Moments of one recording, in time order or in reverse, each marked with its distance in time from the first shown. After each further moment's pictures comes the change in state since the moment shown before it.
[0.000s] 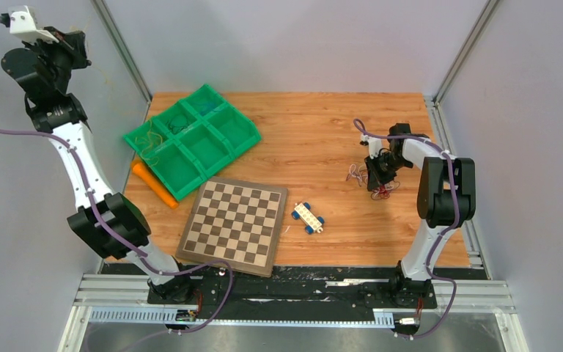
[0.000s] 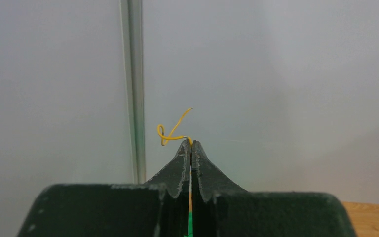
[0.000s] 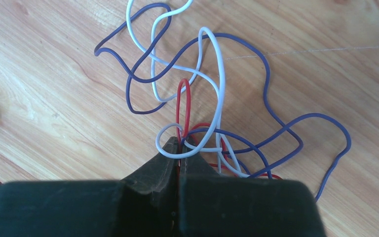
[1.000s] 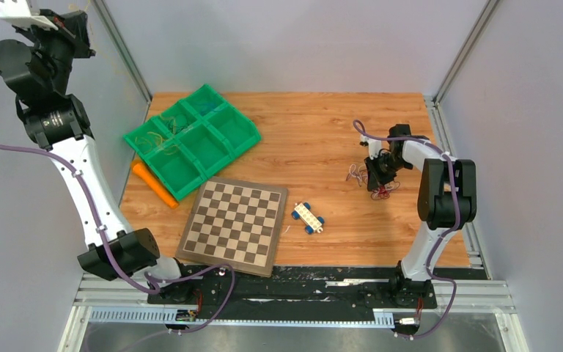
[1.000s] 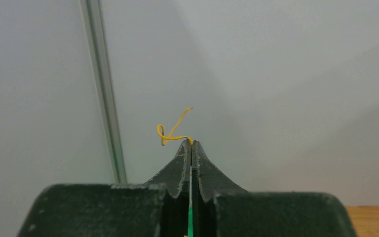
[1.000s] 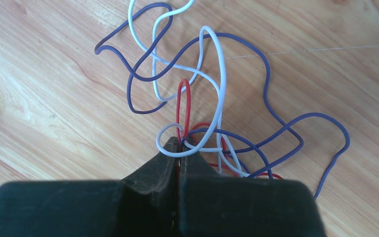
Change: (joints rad) left arm -0.100 -0.171 0.174 -0.223 -0.041 0.021; right arm 0.000 -0.023 -0.027 0.031 0.009 0.000
